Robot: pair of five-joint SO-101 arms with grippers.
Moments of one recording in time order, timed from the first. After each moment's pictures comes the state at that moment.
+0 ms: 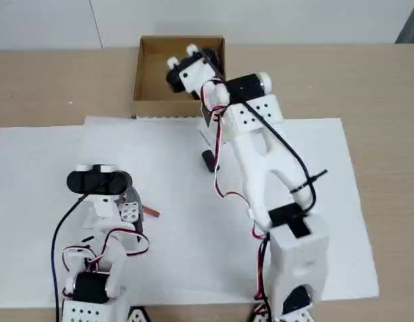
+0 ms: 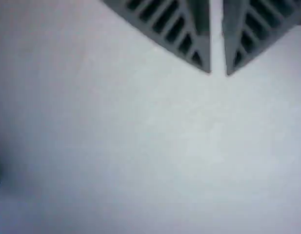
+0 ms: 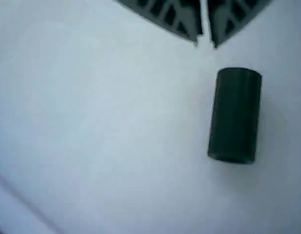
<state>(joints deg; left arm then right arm) 1.9 -103.4 96.6 50.4 9.6 -22.5 24.3 -35.4 94.7 14.5</state>
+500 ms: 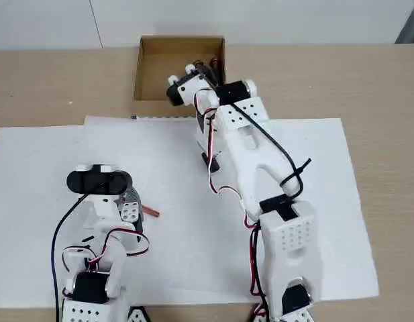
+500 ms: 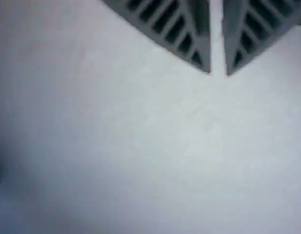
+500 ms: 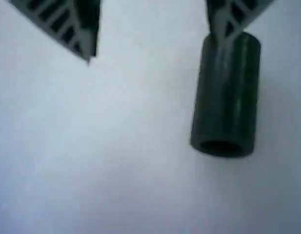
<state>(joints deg) 1.9 -103.4 96.6 50.4 9.6 -23.3 33.4 -35.3 92.3 13.8</state>
